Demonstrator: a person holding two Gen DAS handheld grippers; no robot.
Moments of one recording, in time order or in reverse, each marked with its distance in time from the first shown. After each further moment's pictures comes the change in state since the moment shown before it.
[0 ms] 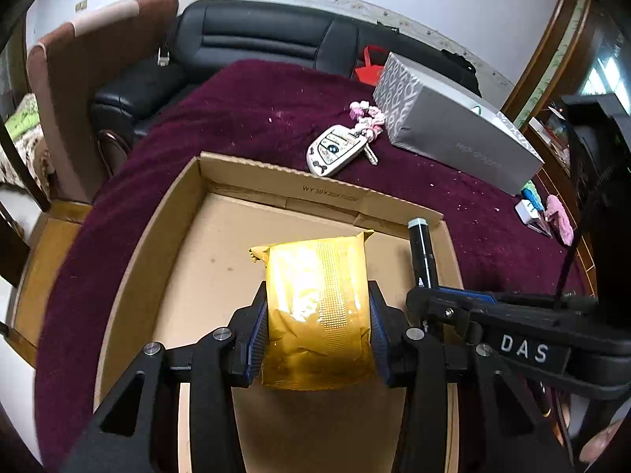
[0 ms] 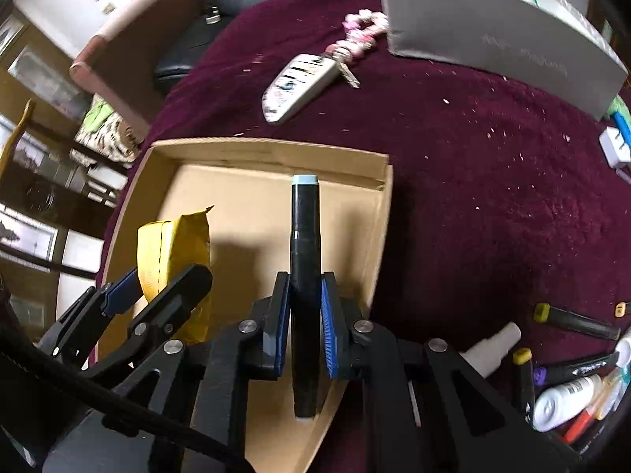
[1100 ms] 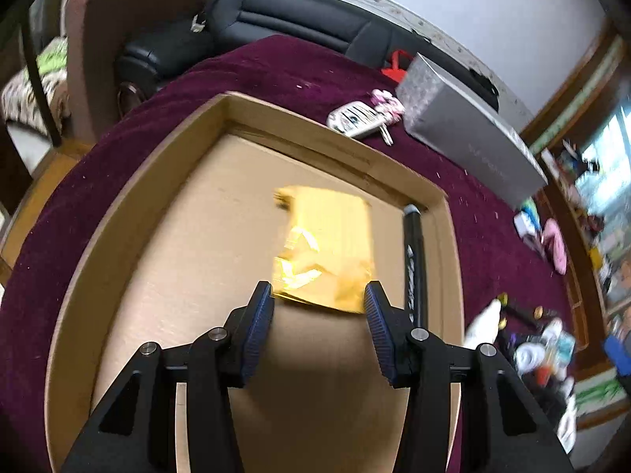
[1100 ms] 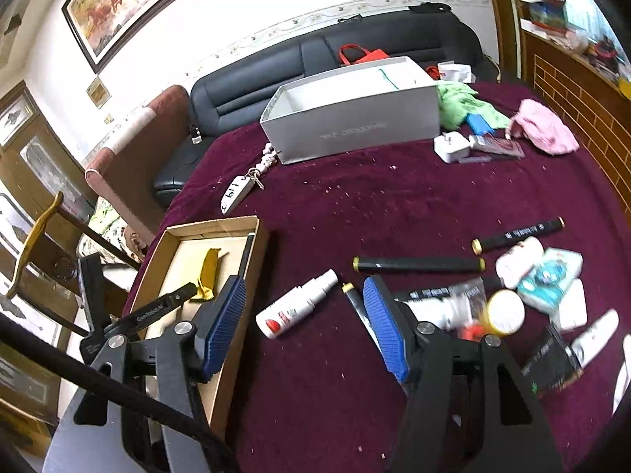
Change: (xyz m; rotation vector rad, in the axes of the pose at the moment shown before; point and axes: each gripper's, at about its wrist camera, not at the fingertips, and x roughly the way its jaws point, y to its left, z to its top) left arm -0.016 -0.002 -0.043 -0.154 0.017 0.004; right arm -0.178 -0.092 -0.122 0.142 -0.439 0.007
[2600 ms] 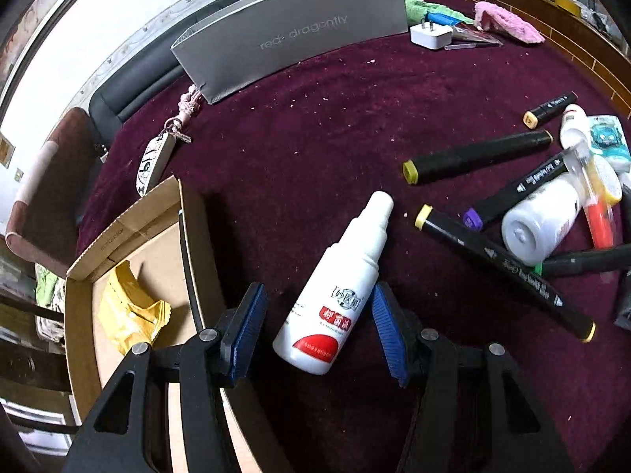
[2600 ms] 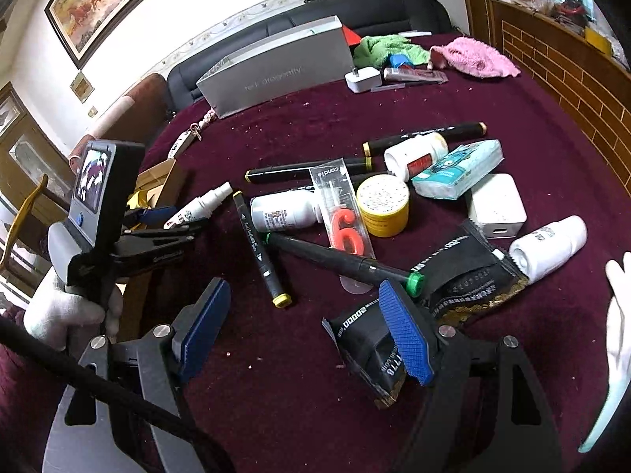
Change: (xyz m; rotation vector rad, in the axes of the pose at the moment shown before) left arm 0.050 -0.190 -0.051 0.744 0.135 0.260; right arm -0.018 -0.110 -0.084 0.025 0.063 -0.039
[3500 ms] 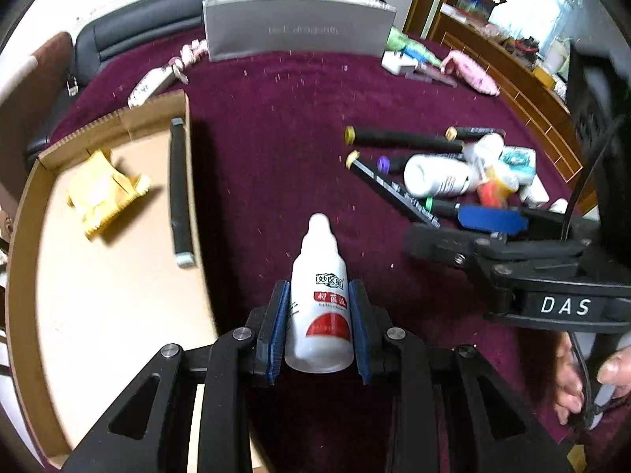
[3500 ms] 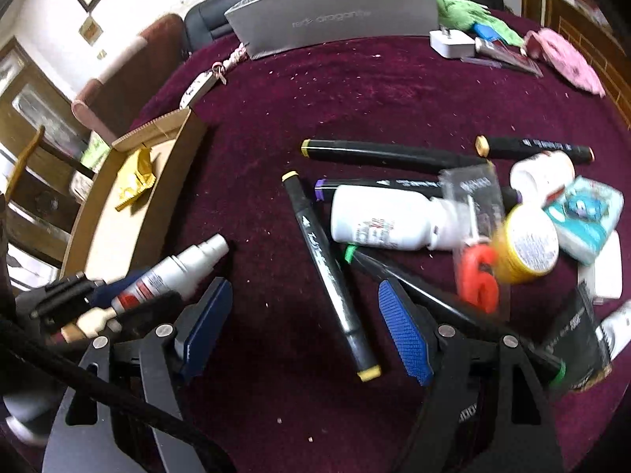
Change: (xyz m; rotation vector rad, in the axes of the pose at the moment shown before) left arm -0.049 0.011 -0.067 -0.208 -0.017 -0.321; right arm 0.089 0.059 0.034 -0.119 0.214 0.013
